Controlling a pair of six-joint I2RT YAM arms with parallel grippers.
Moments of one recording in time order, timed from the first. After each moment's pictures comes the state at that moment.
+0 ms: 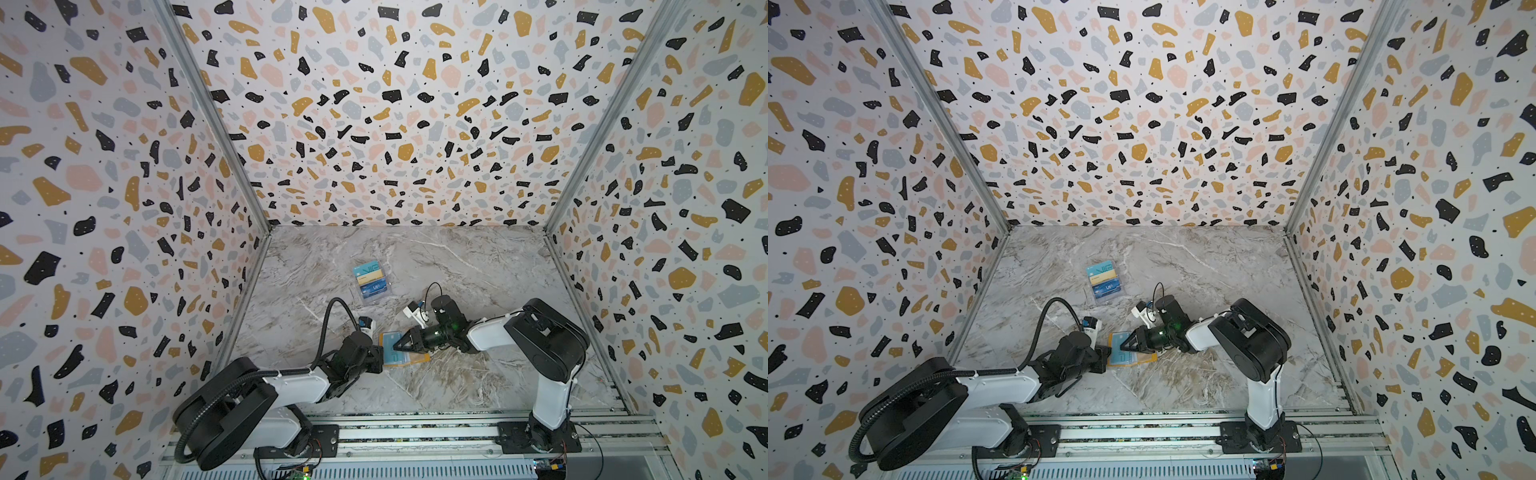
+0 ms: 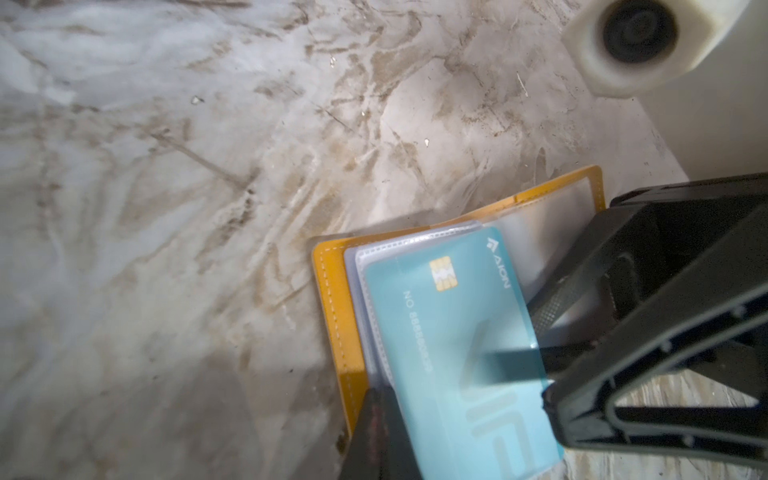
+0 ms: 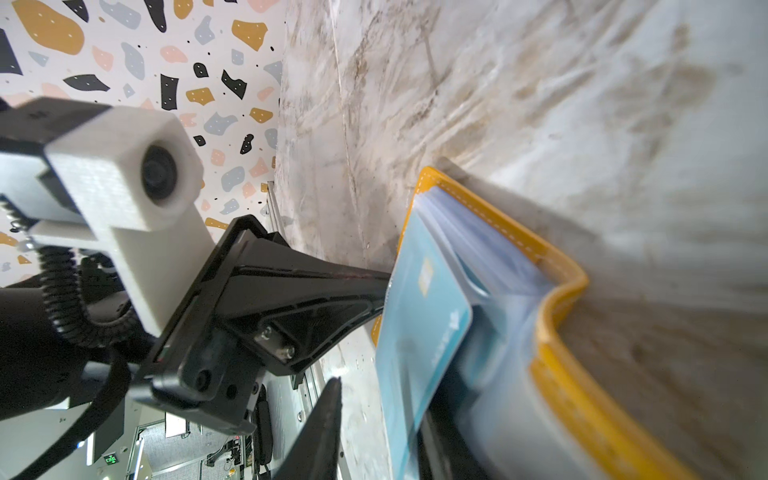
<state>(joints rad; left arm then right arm) -0.75 1.31 0.25 0.34 0.00 -0.61 0.74 1.89 0.76 0.49 -0.86 0.78</state>
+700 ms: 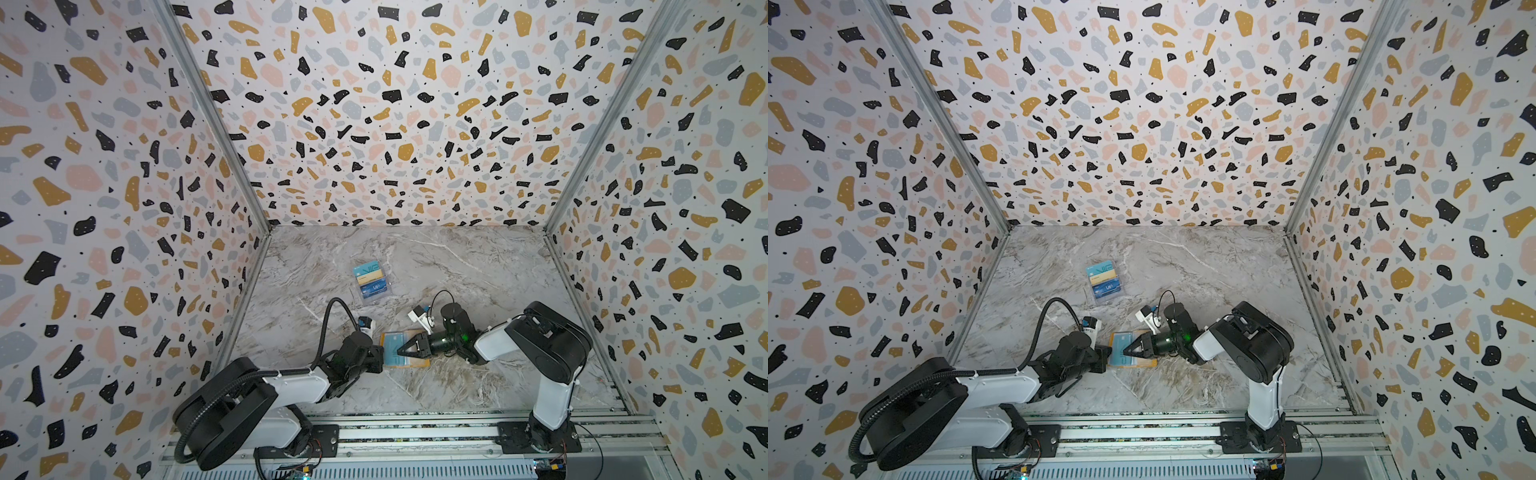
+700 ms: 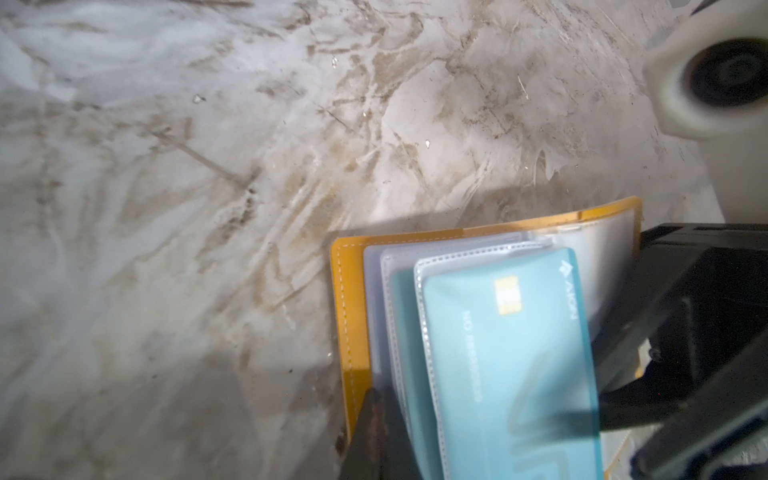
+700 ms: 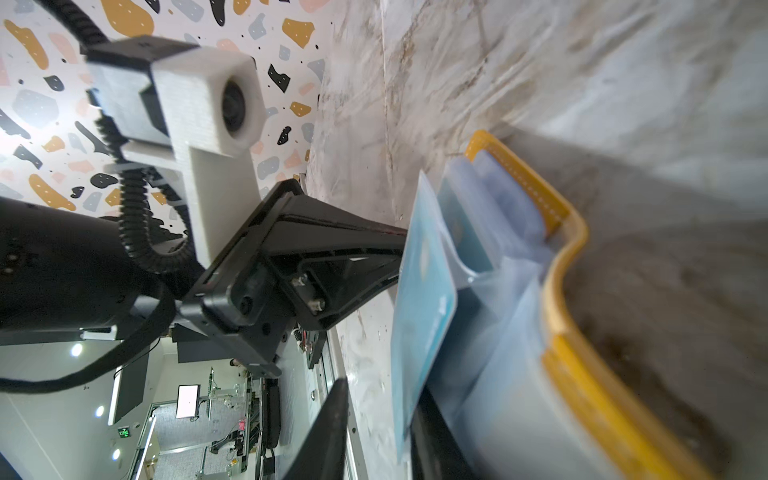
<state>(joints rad) -0.75 1.31 0.25 0.34 -0.01 -0.62 0.73 1.85 0.60 0.74 -0.91 0.82</state>
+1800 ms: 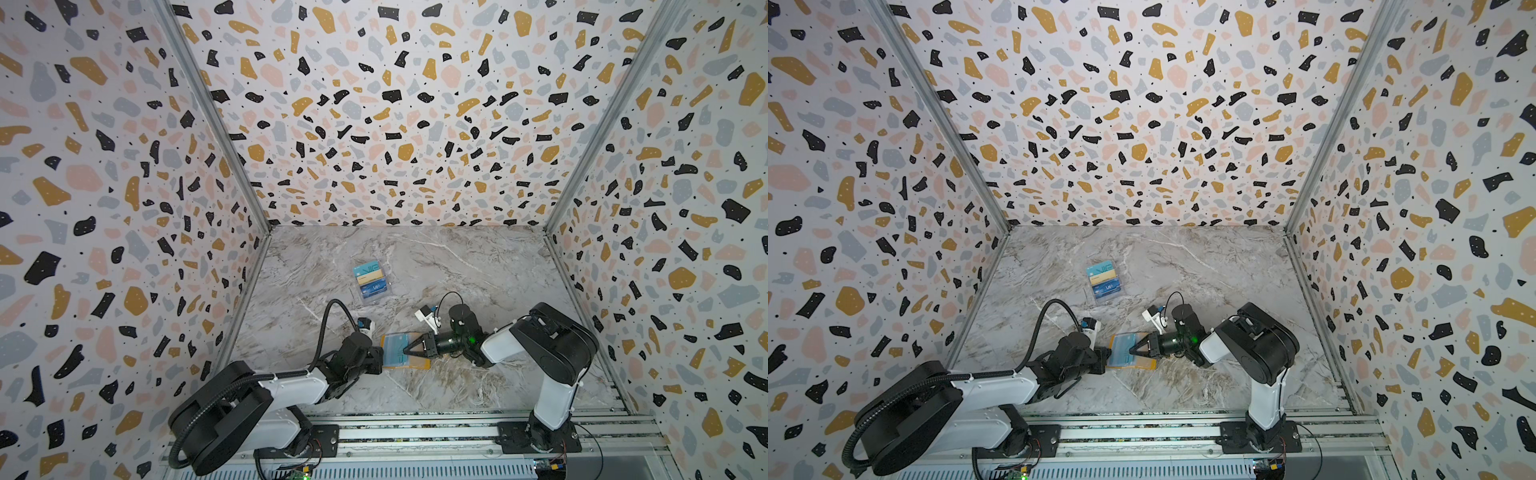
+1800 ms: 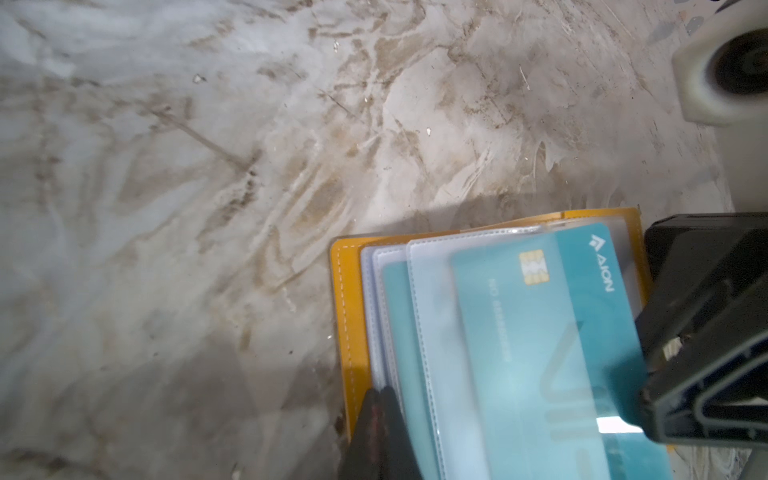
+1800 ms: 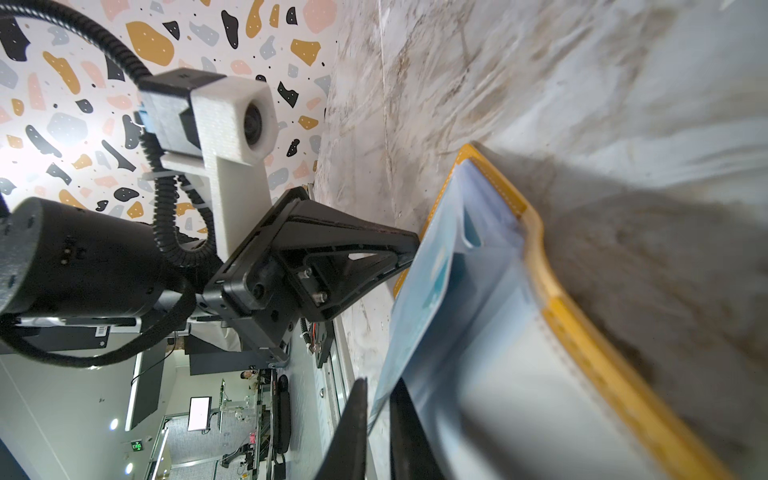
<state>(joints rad) -0.75 1.28 0.25 0.30 0.00 -0.63 0.68 1.84 0.54 0.80 -0.92 0.86</state>
